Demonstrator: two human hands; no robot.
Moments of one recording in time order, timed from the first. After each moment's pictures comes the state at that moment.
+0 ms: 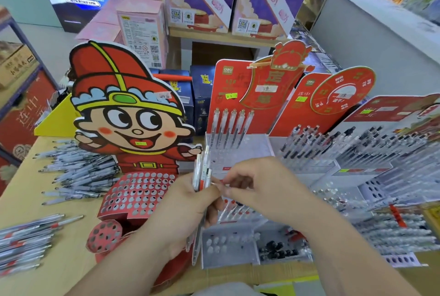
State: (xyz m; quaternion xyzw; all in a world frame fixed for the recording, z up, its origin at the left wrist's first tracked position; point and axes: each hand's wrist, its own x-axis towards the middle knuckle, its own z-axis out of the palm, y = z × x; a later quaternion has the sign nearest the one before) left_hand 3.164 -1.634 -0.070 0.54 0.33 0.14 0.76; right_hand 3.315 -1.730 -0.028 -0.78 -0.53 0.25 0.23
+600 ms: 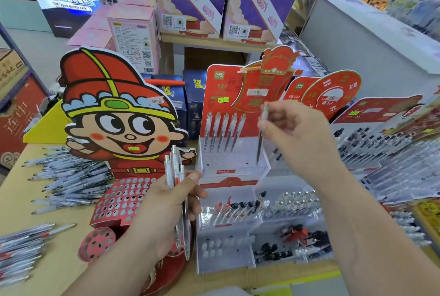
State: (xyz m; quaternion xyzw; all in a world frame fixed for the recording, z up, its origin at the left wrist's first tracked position) left_hand 3.160 -1.623 -0.078 0.45 0.38 0.21 0.78; right_hand 3.360 -1.727 0.012 -0.79 -0.43 0.04 0.44
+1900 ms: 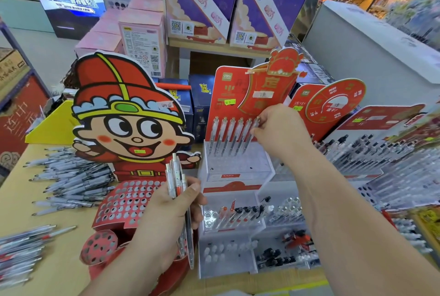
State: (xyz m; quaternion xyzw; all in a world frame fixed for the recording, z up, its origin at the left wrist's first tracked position) left_hand 3.152 -1.623 -0.088 0.46 0.36 0.23 0.78; right_hand 3.387 -1.669 -0.006 -0.91 -0.40 -0.02 0.14
